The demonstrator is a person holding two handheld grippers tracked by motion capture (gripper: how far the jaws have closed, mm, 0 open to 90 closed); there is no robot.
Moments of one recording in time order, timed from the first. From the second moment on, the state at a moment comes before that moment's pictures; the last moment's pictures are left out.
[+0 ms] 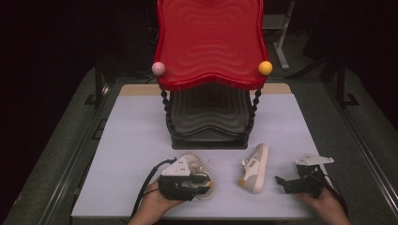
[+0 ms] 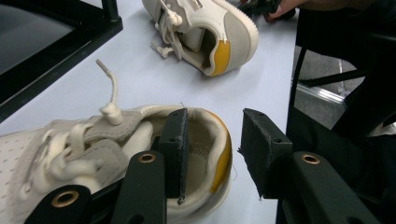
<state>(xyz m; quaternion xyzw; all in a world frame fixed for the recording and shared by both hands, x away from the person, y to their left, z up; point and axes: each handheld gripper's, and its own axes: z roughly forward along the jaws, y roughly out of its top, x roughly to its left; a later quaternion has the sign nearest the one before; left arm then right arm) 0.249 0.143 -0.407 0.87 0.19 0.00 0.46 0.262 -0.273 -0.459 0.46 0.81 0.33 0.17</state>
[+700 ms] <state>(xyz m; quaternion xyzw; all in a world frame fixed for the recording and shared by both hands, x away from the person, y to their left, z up) 0.247 0.138 -0.410 0.89 0.16 0.00 0.43 0.262 -0.273 -0.459 0.46 0.81 0.33 0.17</state>
